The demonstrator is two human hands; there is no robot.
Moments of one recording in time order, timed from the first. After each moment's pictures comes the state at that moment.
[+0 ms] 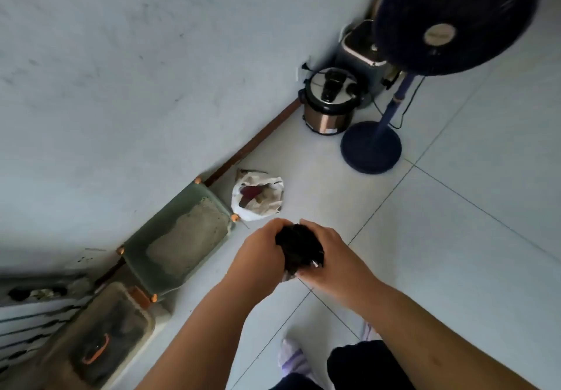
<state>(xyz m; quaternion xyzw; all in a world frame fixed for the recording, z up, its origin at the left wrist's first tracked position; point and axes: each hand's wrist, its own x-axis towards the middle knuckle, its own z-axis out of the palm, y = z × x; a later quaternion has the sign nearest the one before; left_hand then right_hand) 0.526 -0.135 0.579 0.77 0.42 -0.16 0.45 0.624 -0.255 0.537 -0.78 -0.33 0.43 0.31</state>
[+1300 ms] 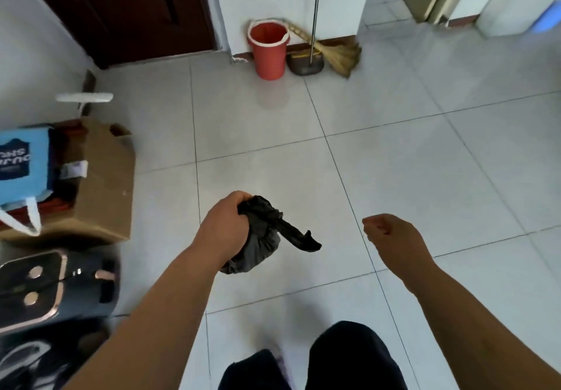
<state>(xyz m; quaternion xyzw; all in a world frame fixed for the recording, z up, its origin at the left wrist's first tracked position) 1.422 -0.551 0.630 0.88 0.06 -0.22 0.41 1.339 -0.815 0.598 -0.84 0.31 0.12 0.43</state>
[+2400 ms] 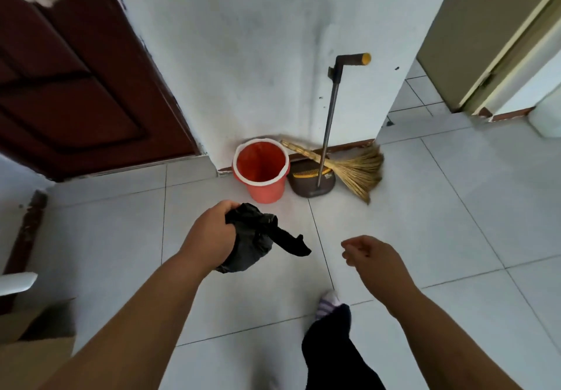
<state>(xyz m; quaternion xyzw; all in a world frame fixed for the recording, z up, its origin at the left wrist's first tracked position) 2.264 -0.757 0.625 0.91 0.05 -0.20 0.36 2.167 -1.008 0.593 -0.82 0.28 0.13 0.48</state>
